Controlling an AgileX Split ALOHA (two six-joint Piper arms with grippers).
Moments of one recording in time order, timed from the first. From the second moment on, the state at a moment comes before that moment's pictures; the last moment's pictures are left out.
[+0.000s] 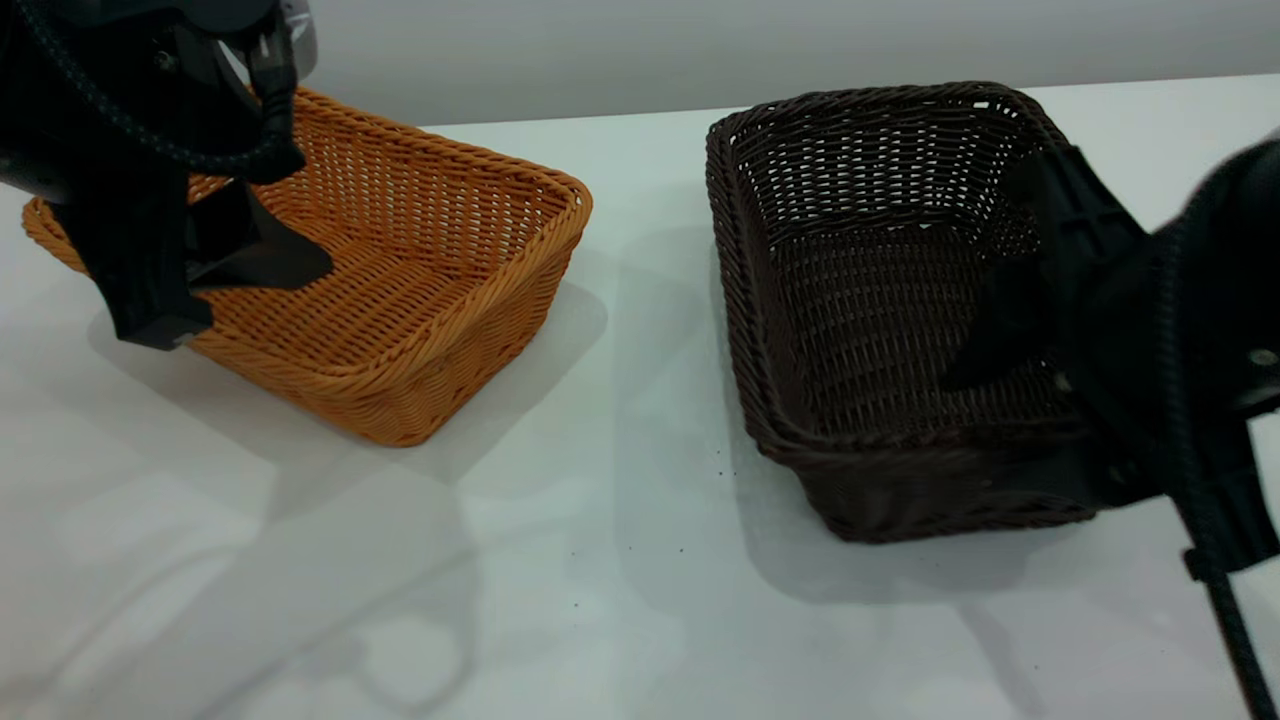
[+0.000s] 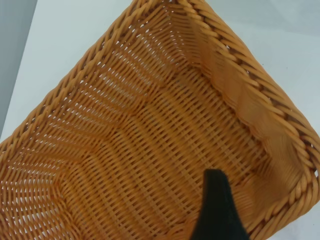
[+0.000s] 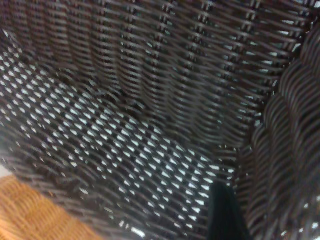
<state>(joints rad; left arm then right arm) -0.42 1.47 -0.67 -0.13 0.15 1.01 0.67 1.64 -0.53 1.38 0.02 0.48</state>
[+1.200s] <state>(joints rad) -0.42 1.47 -0.67 -0.13 0.17 0.99 0.63 1.84 -0.60 1.51 -0.04 0.47</state>
